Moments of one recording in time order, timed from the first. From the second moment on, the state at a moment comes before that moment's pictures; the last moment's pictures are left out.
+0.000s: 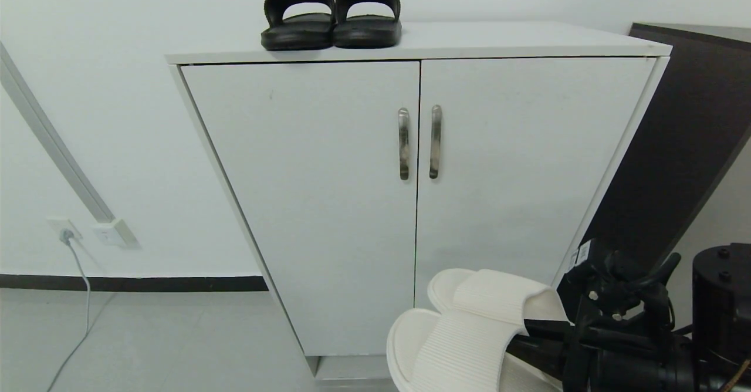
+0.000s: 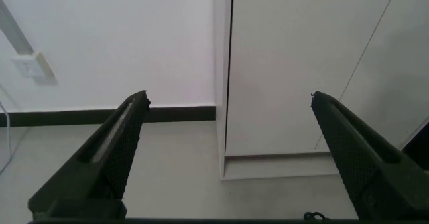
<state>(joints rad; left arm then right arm) 0.00 0.00 0.00 0.00 0.02 0.01 0.83 1.41 -0.45 -0.63 0.13 0.03</state>
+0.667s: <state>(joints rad) -0.01 0.47 -0.36 -0.10 -0.33 -0.07 0.83 1.41 -0.44 -0.68 0.12 0.01</state>
